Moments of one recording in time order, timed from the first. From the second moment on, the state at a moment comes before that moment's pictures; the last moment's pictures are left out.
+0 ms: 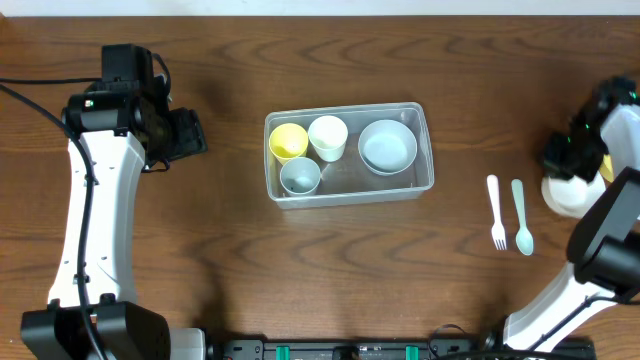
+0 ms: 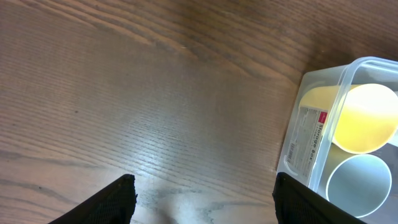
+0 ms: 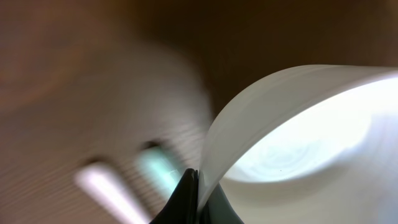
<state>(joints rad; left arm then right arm) 0.08 1.57 1.50 -1.18 0.04 -0.22 -0.38 1.99 1.55 -1.08 -0.03 0.16</state>
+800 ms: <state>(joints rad) 0.08 1.57 1.50 -1.18 0.04 -0.22 0.51 1.88 1.72 -1.08 -0.08 -0.04</state>
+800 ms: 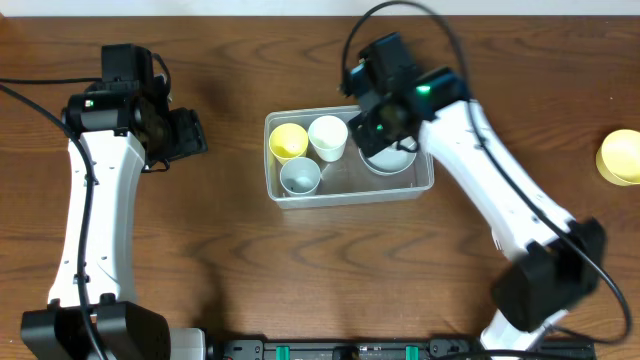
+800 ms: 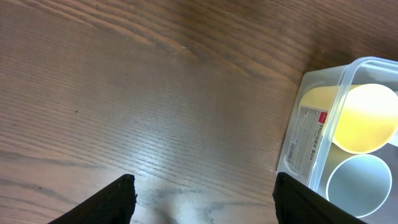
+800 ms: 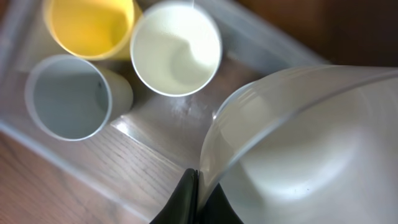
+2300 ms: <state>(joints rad) 0.08 1.57 1.50 -1.18 0.04 -0.22 0.48 2.05 1.77 -1.15 0.08 0.03</state>
